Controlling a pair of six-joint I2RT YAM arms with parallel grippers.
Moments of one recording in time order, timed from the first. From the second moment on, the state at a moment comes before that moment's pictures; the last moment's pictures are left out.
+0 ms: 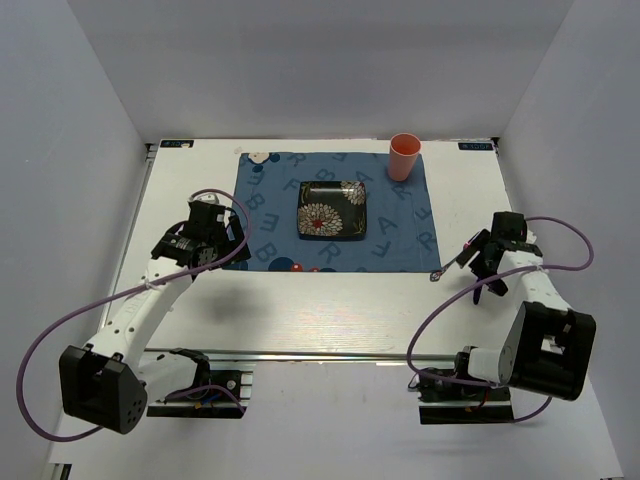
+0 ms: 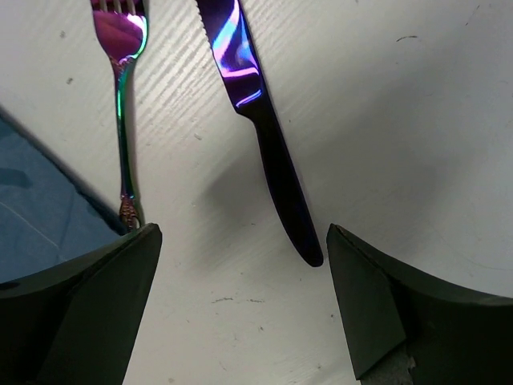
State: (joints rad) left arm -0.30 1.12 0.92 -0.74 -0.20 -0.50; right arm -0.20 1.26 0.73 -0.56 0.15 0.51
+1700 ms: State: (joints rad) left arm -0.30 1.10 0.92 -0.73 -0.17 -0.47; right arm -0.16 1.32 0.75 -0.63 0.22 0.46
